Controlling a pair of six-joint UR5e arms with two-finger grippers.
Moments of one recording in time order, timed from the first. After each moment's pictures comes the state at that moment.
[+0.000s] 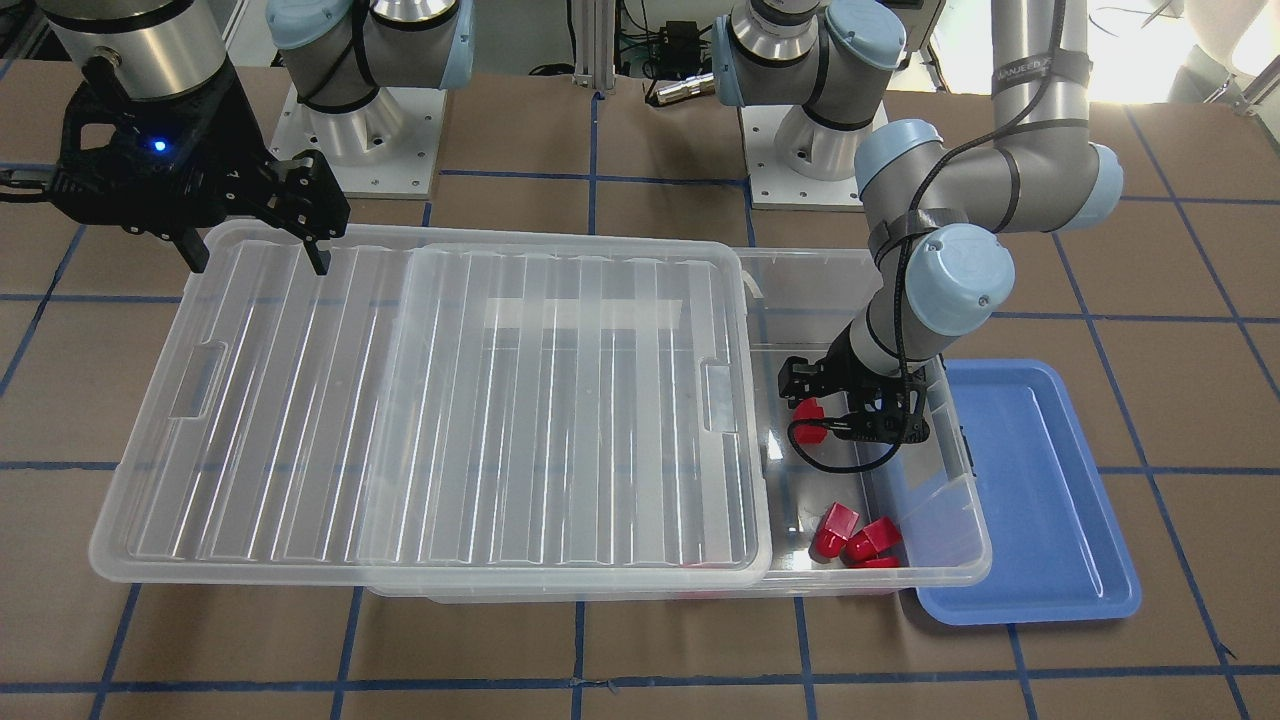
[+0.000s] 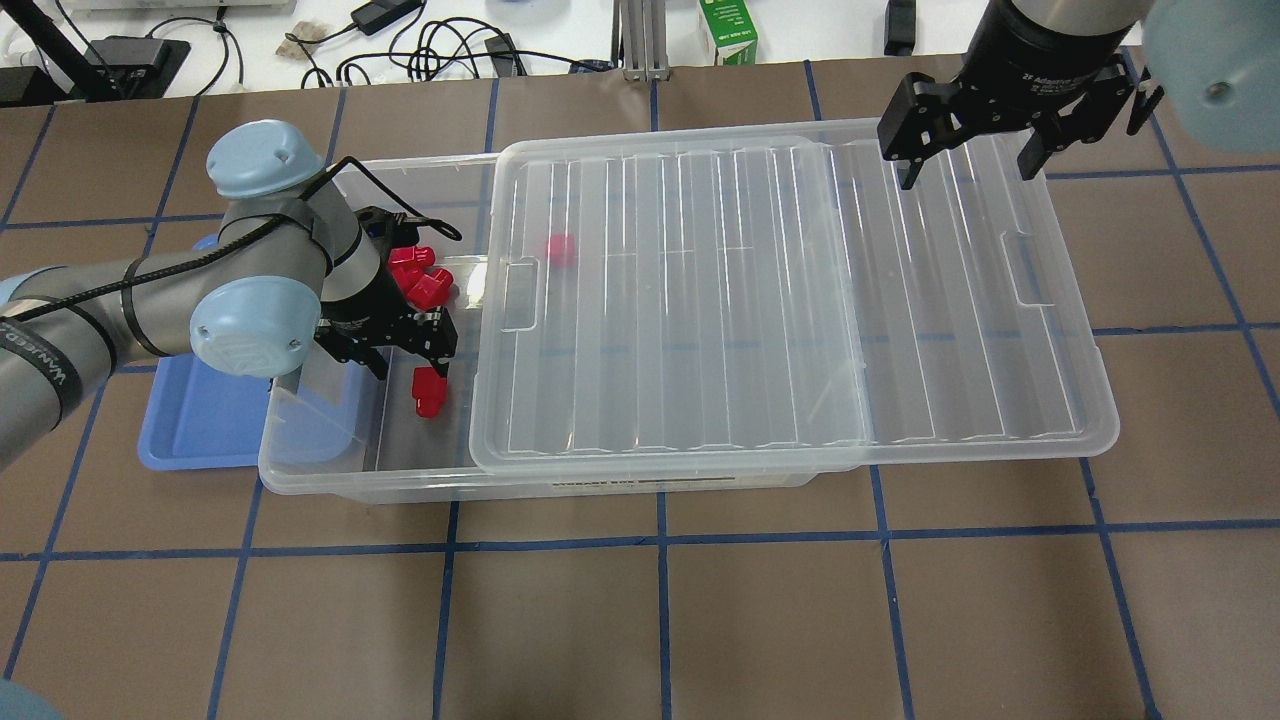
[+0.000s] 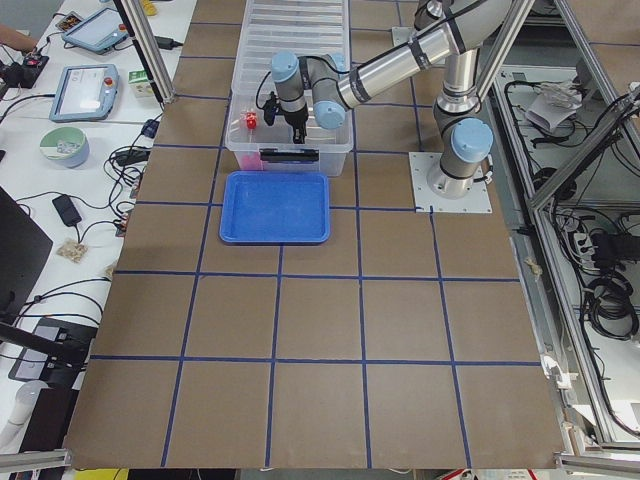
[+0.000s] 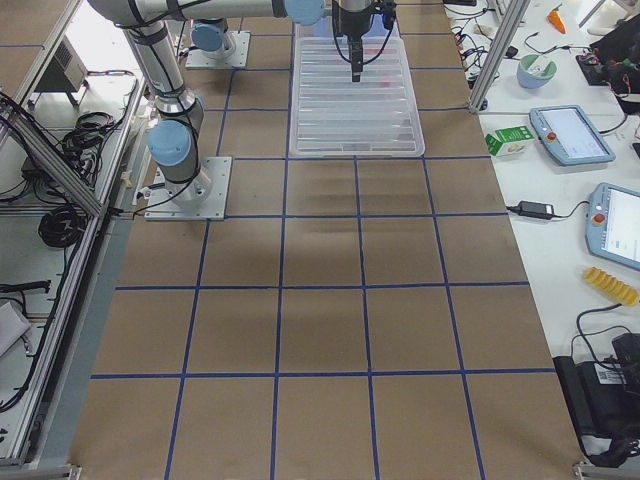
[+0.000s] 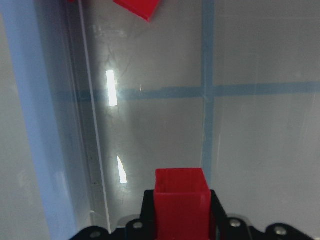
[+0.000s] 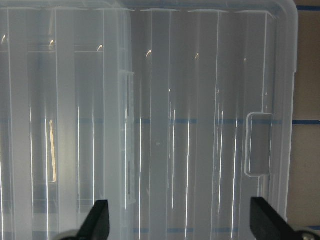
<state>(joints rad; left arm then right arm) -1.48 -1.81 -1.91 -1.11 1.54 0.11 1.57 -1.55 1.51 -1.62 -1.60 -0.02</state>
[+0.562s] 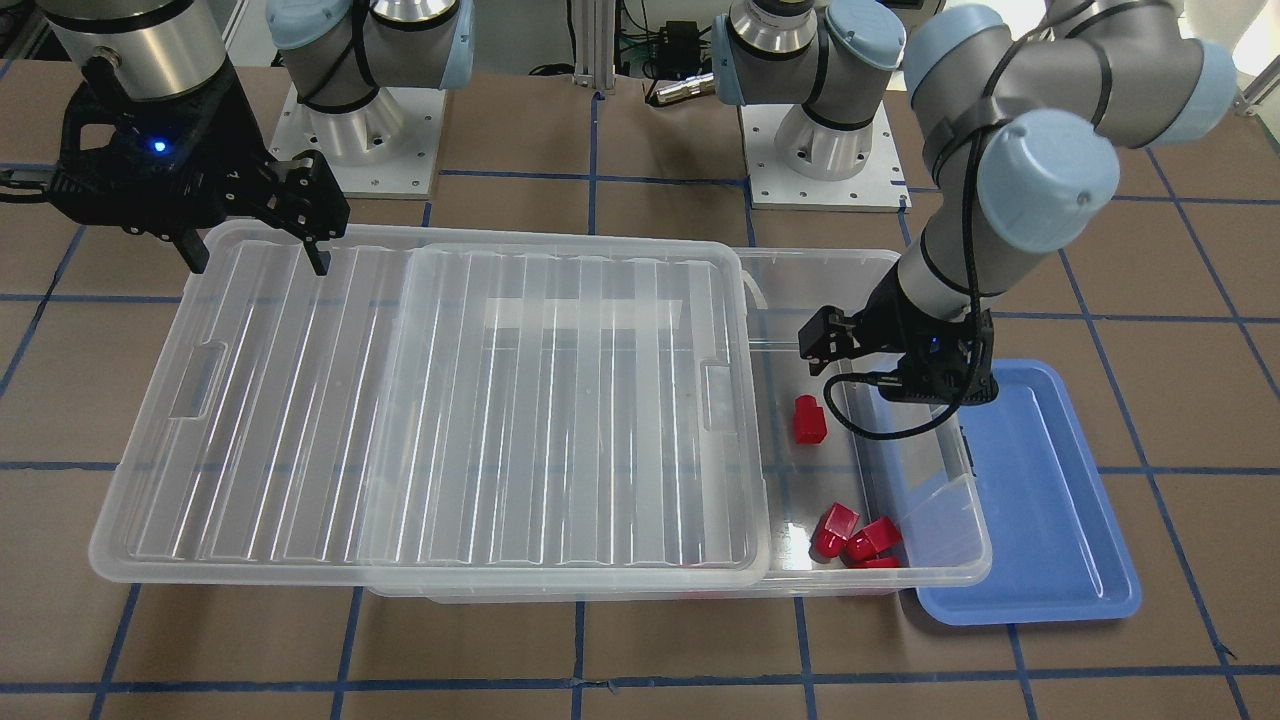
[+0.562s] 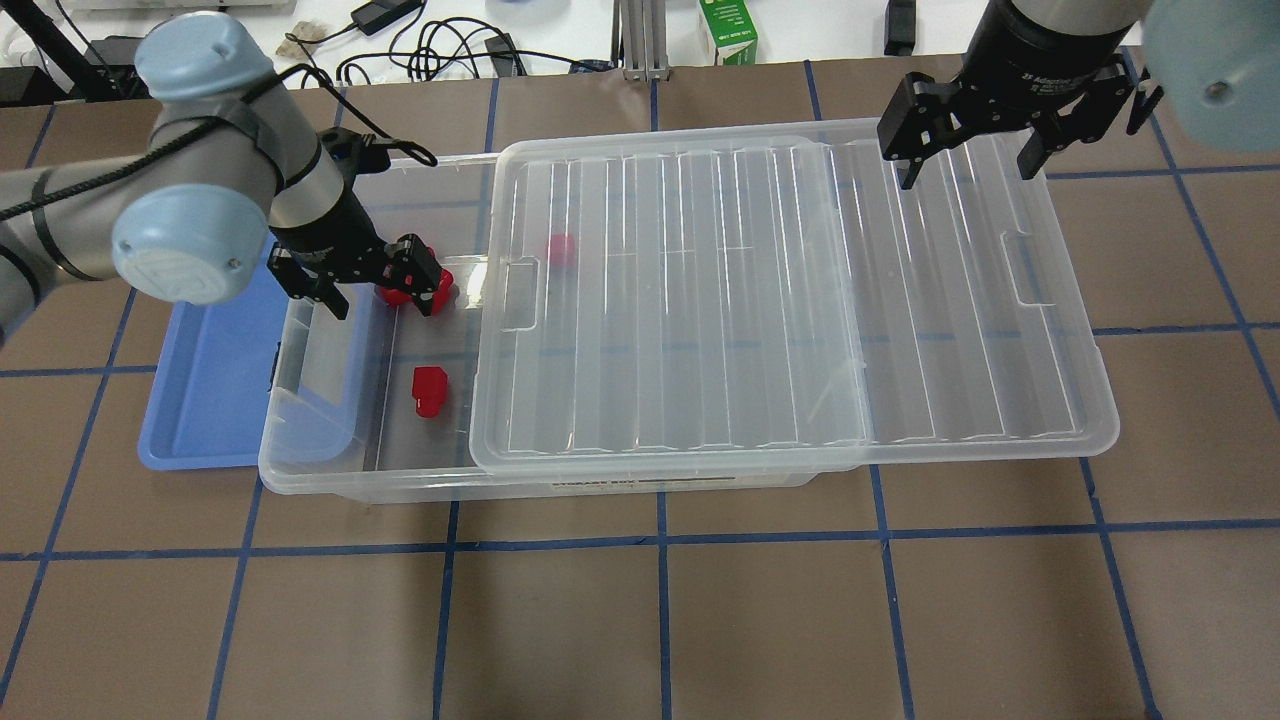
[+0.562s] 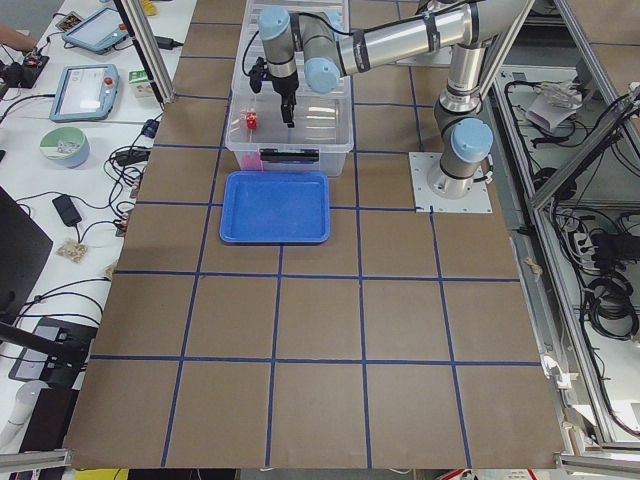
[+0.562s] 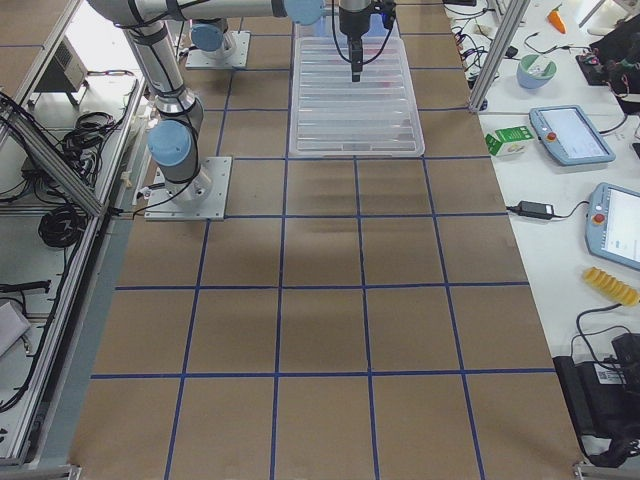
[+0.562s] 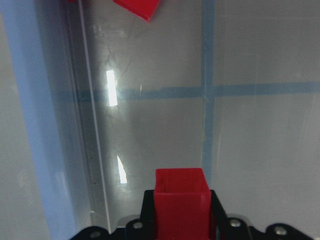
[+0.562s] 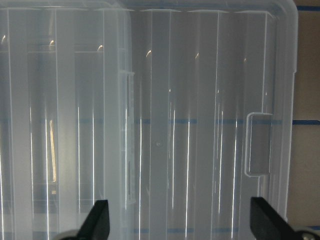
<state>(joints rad) -1.51 -1.72 -1.64 -1.45 1.55 0.08 1.57 -1.55 1.51 -1.62 -1.60 -0.02</state>
